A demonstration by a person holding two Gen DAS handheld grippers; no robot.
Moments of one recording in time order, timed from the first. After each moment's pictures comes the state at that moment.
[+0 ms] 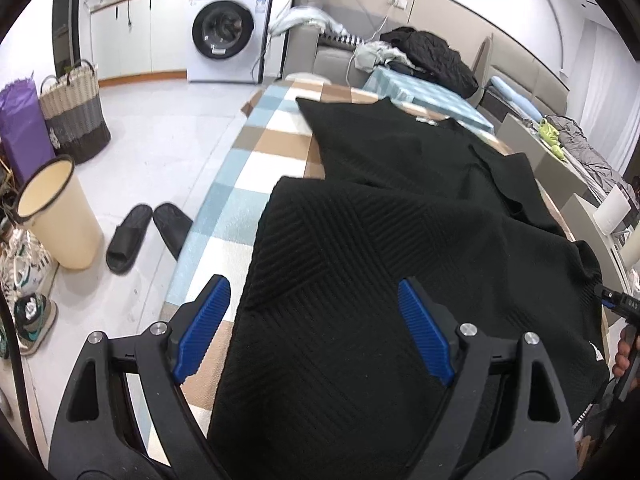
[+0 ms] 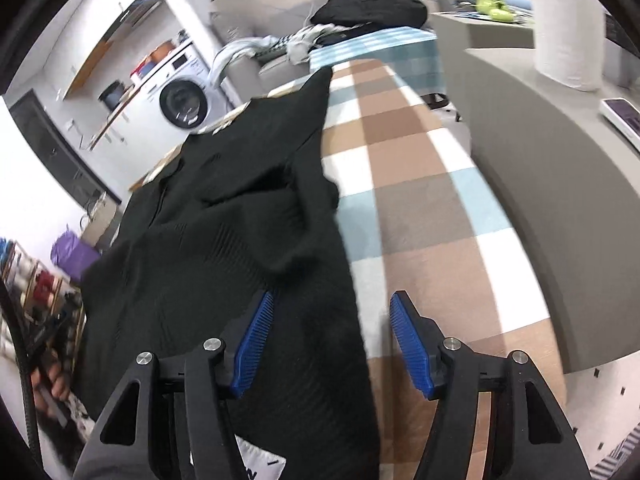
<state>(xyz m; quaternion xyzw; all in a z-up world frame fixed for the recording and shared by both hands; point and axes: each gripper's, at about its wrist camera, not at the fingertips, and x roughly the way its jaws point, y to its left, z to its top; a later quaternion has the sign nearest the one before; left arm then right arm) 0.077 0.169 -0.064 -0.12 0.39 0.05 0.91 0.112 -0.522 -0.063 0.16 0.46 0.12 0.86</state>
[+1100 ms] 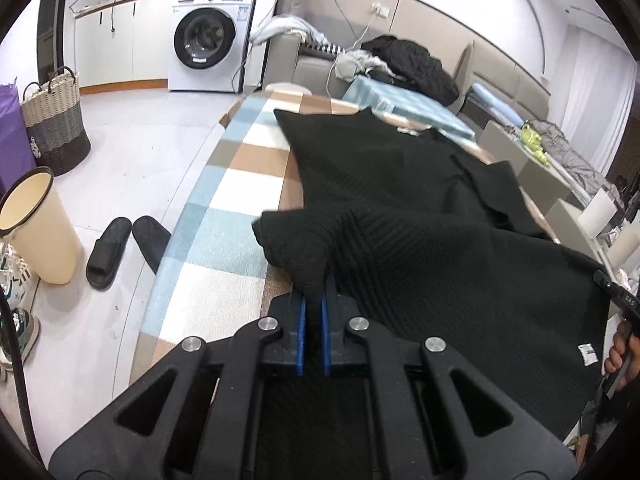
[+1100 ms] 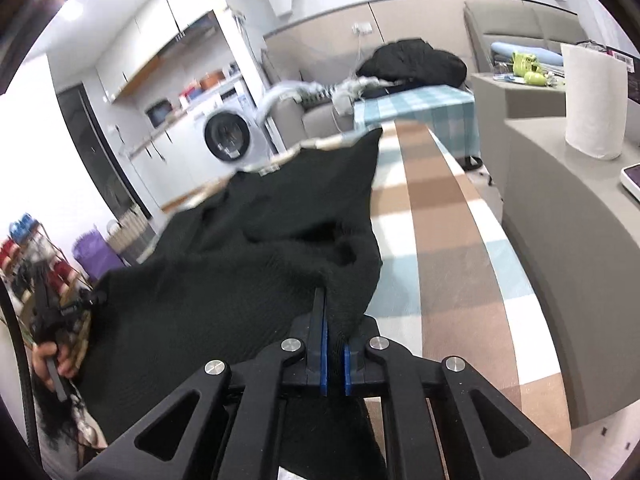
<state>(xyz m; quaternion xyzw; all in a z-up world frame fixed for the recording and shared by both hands) 0.108 0.167 -0.070 -0.13 0.36 0.01 0.93 0.102 -0.515 -0.041 0.15 0.34 0.17 0.91</state>
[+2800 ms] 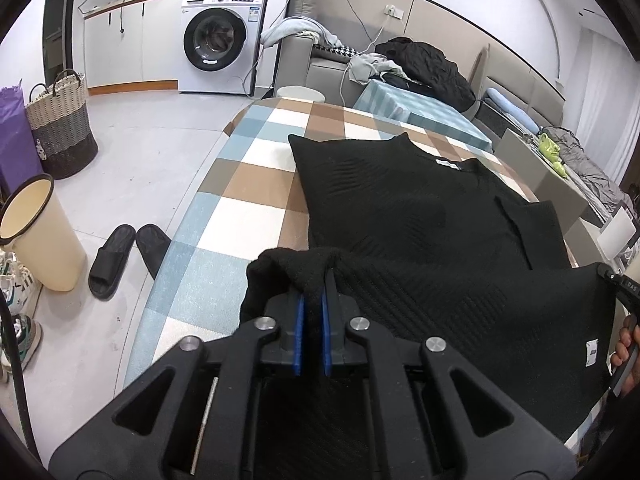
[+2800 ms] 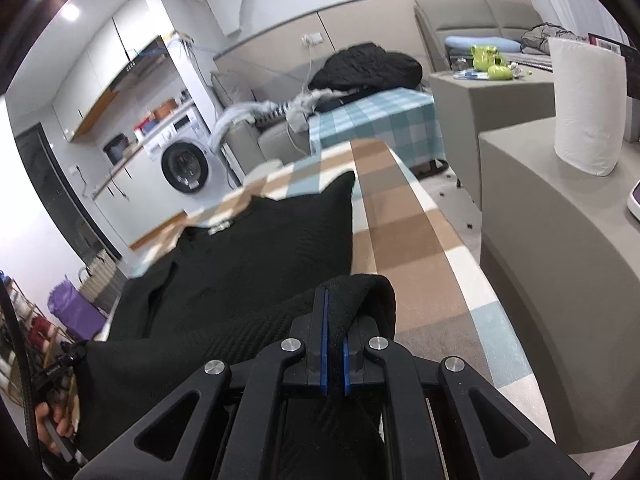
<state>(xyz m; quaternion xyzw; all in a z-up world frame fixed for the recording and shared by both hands) 0.163 0.167 -0.068 -0.13 0.36 0.05 0.92 0.182 -0.523 -0.034 0.18 0.36 0.08 0.91</state>
